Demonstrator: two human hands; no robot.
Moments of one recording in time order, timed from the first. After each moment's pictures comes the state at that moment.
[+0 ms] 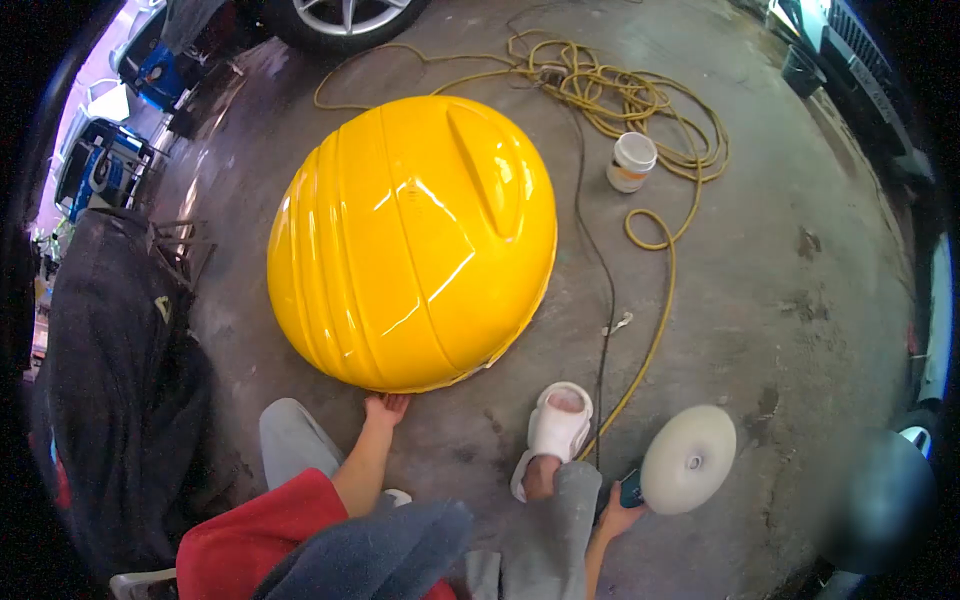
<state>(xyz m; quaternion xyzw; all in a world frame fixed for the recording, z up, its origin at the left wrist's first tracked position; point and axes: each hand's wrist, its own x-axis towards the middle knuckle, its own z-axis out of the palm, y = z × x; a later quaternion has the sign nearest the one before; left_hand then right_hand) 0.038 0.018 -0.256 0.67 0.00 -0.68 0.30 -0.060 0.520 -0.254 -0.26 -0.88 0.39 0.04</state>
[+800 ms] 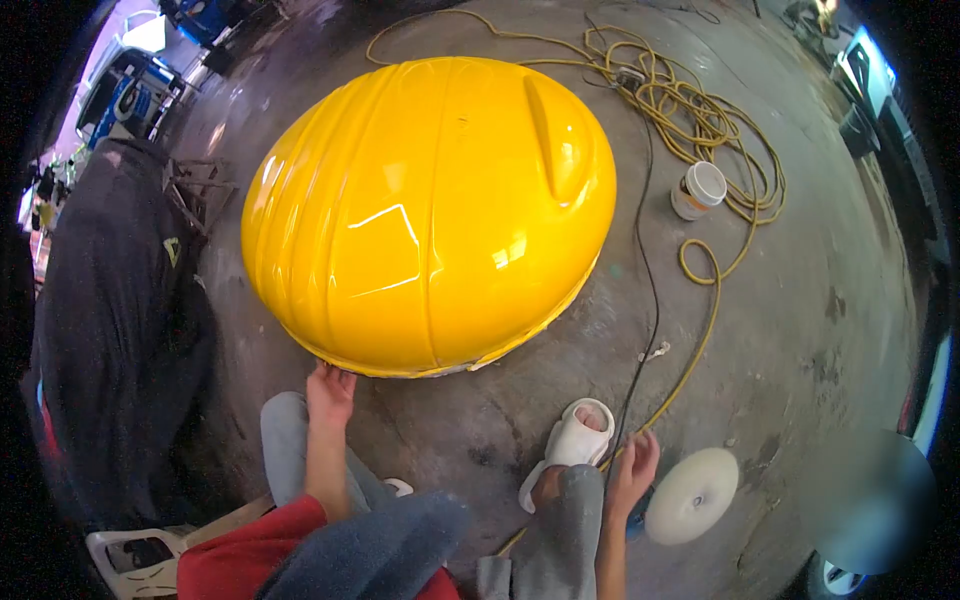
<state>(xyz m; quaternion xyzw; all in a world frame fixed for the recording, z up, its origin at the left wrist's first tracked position) 0.060 -0.018 -0.091 0.56 -0.21 -0.70 0.39 -0.173 0.387 -0.156 -0.02 -0.75 0.65 -0.14</state>
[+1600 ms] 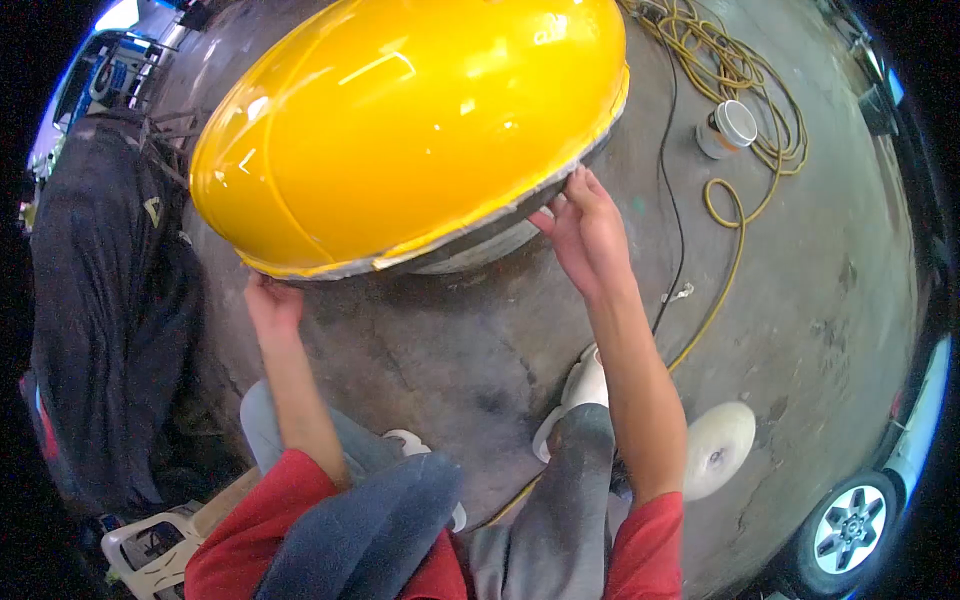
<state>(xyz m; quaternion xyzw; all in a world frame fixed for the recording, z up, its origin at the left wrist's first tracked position) 0.035 -0.094 -0.037 0.48 -0.20 -0.67 0.53 -0.275 0.113 -0.064 0.04 -0.34 0.81 -0.49</state>
